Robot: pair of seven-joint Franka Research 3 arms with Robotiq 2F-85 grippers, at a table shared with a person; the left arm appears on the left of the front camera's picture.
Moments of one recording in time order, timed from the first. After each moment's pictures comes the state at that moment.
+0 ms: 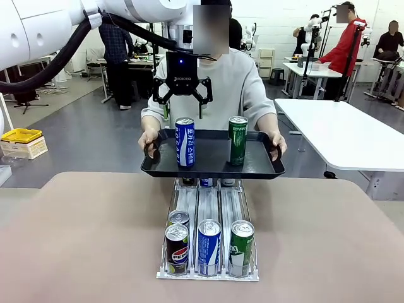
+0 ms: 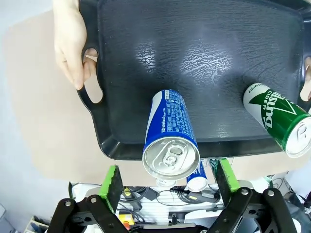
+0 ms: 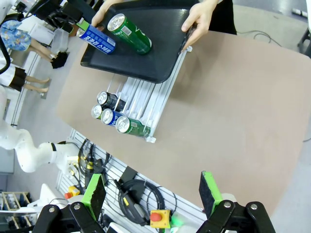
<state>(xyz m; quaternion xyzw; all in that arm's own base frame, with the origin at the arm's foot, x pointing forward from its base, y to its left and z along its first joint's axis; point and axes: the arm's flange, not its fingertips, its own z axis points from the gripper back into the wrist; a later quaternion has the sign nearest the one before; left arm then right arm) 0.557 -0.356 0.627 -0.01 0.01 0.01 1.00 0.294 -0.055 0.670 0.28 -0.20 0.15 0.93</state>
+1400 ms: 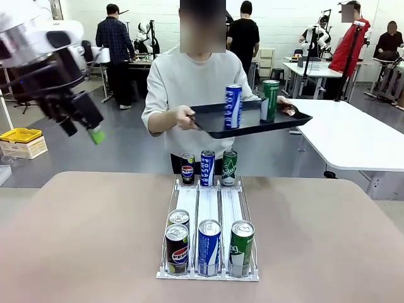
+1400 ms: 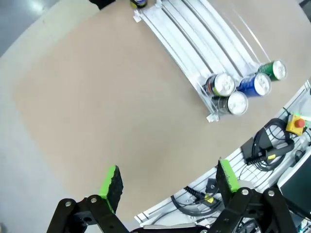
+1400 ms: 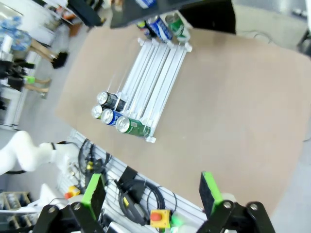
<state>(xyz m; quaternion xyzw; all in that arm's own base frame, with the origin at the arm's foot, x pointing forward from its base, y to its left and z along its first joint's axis) 0.344 -0.133 0.621 -0.09 -0.15 -0.27 0.95 0.294 -0.055 0.670 0.28 -0.20 0.15 0.93</state>
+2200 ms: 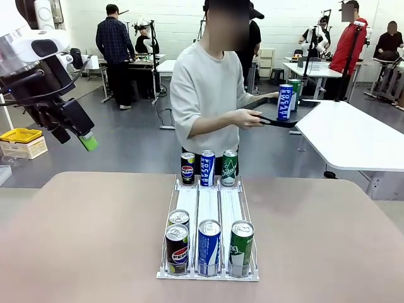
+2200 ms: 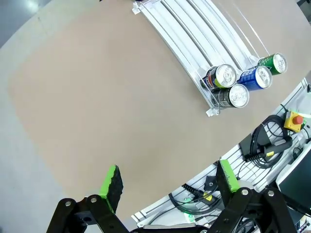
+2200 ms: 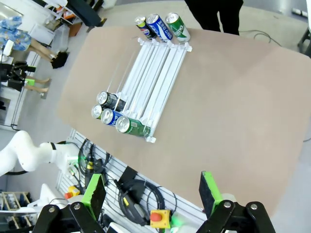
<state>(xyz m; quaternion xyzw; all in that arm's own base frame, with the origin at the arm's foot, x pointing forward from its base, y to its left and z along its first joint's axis) 0.340 -0.119 0.612 -0.10 -0.15 -0.26 0.95 0.294 -0.055 0.670 0.28 -0.20 0.15 0.93</state>
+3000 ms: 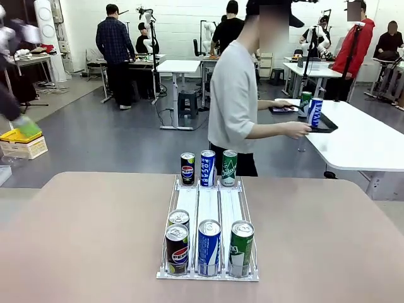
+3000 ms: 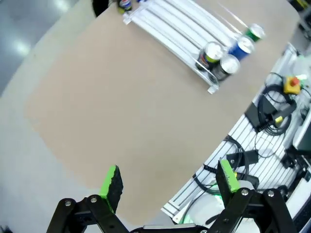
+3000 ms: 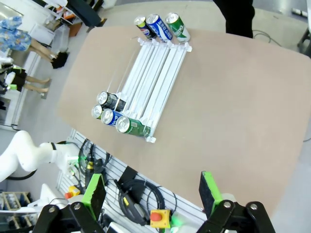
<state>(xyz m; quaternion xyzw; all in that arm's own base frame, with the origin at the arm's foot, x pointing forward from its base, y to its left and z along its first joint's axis) 0.290 -0.022 0.657 -0.12 -0.20 -0.39 0.89 0.294 -0.055 0.670 0.28 -0.20 0.15 0.93</state>
